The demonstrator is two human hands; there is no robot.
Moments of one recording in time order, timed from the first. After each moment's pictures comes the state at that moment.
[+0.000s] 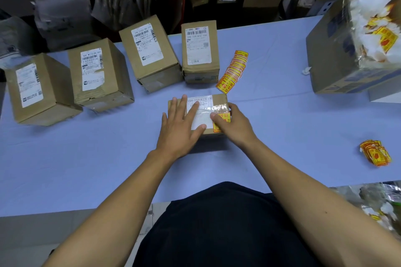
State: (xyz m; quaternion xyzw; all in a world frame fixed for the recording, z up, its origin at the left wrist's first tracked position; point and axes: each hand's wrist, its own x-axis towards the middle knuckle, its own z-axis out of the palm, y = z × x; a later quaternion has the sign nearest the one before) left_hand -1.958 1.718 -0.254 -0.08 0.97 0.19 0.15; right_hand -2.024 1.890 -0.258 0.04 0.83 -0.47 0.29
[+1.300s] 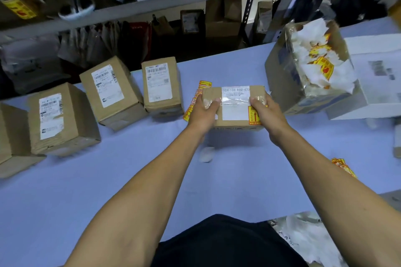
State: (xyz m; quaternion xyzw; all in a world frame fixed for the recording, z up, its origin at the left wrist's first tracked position) left_hand -2.133 1.857 -0.247 -0.26 0.71 0.65 0.10; right_hand -2.155 2.042 -0.239 0.18 0.75 -0.61 0.20
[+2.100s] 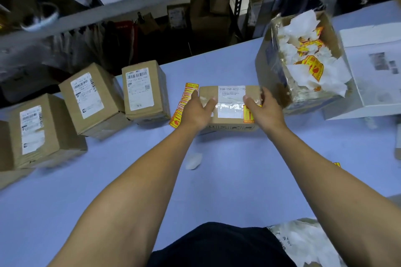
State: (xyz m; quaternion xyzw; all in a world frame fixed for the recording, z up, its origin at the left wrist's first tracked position) left_hand -2.180 1.880 -0.263 -0.23 0.84 0.46 0.17; right_hand -2.193 2.074 -0.264 0.16 0.85 -0.48 0.17
